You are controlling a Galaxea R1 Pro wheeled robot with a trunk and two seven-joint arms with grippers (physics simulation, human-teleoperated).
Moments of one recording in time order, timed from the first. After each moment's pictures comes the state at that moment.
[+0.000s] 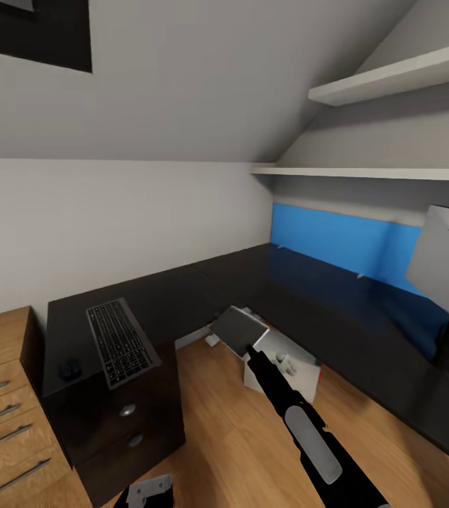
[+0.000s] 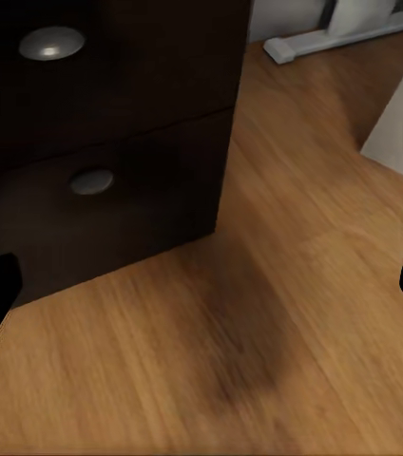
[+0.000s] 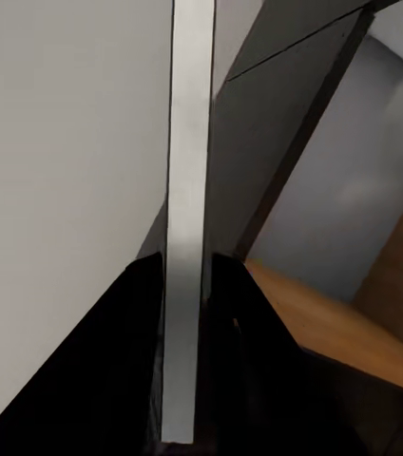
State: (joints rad) left arm 0.02 -0.04 -0.32 -0.97 0.25 -0.15 0.40; right arm -0.40 0.03 0.36 -1.11 -1.15 -0.01 0.03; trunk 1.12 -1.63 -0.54
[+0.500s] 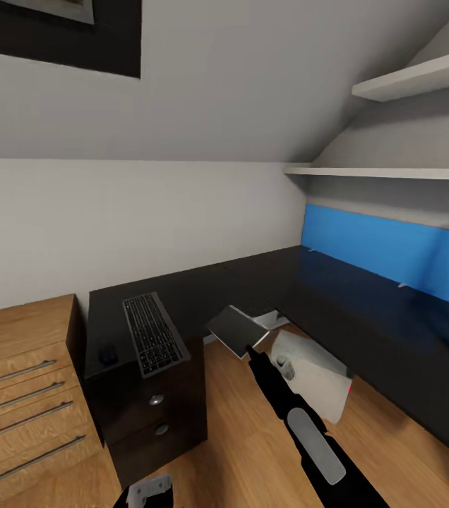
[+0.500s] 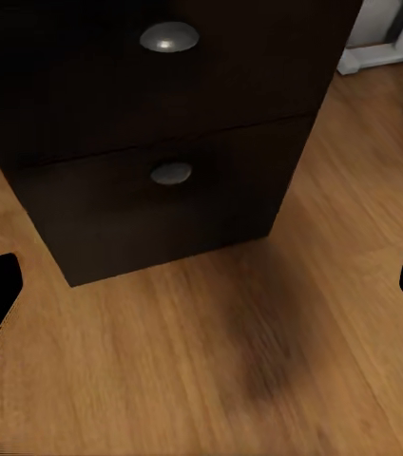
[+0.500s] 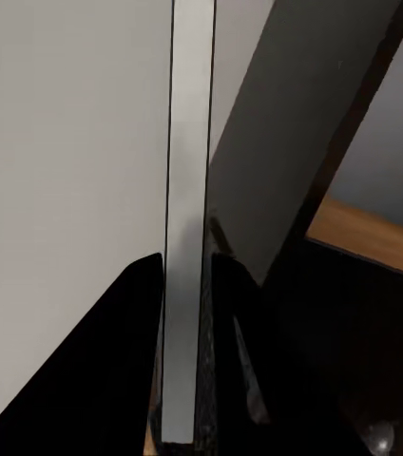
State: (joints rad) left arm 0.02 -0.04 -0.32 -0.97 0.25 -0.15 0.40; right arm -0.39 0.03 0.36 -1.09 -1.29 0.00 0.09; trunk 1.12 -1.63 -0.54
